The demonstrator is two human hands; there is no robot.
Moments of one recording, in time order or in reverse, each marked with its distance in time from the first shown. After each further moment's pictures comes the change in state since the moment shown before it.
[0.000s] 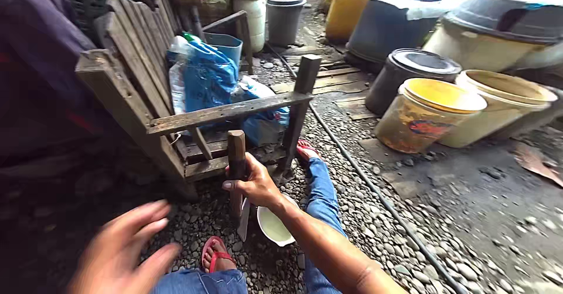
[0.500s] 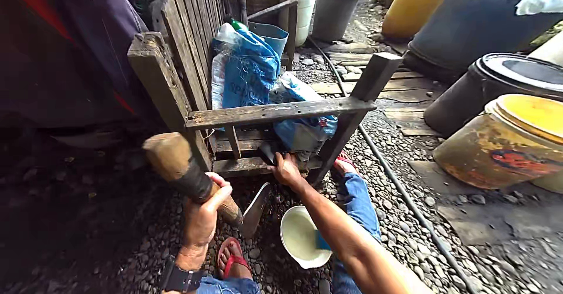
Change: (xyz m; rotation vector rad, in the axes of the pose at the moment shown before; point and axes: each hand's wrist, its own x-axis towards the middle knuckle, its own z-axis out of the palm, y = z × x) left_hand 0.096 -0.072 0.091 -0.589 0.526 -0.123; right_hand 0.092 0.121 -0.051 -1.056 -0.180 0.605
